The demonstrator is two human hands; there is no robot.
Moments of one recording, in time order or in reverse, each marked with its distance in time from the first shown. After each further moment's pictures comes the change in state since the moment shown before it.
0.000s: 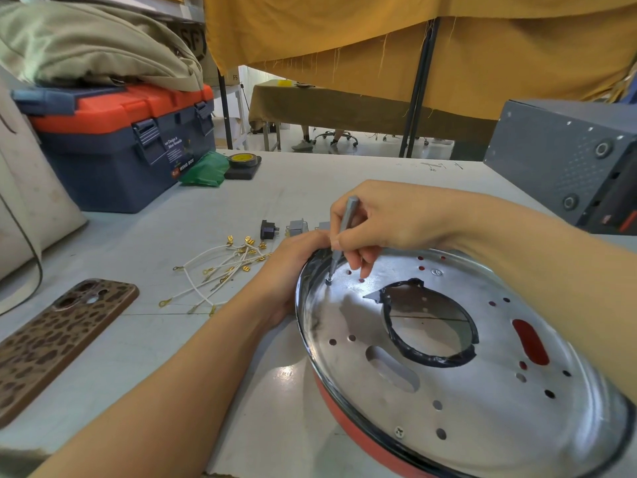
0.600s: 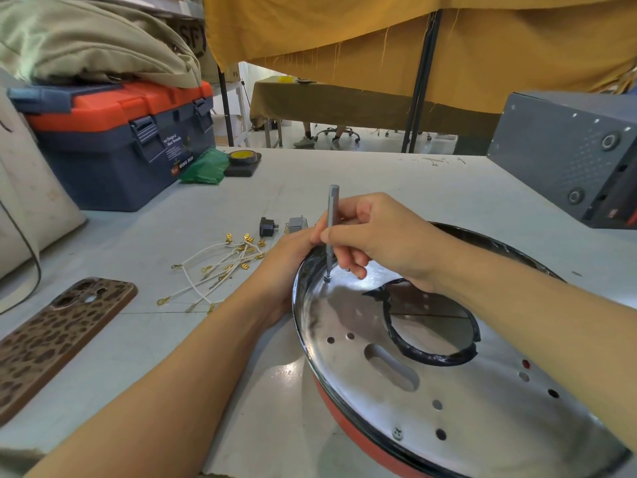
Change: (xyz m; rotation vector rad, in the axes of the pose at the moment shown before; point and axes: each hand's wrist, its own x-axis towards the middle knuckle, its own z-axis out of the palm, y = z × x) left_hand 0.004 -0.001 0.010 -0.242 0.064 0.160; right_hand 0.002 0.025 0.032 0.302 0.241 -0.119
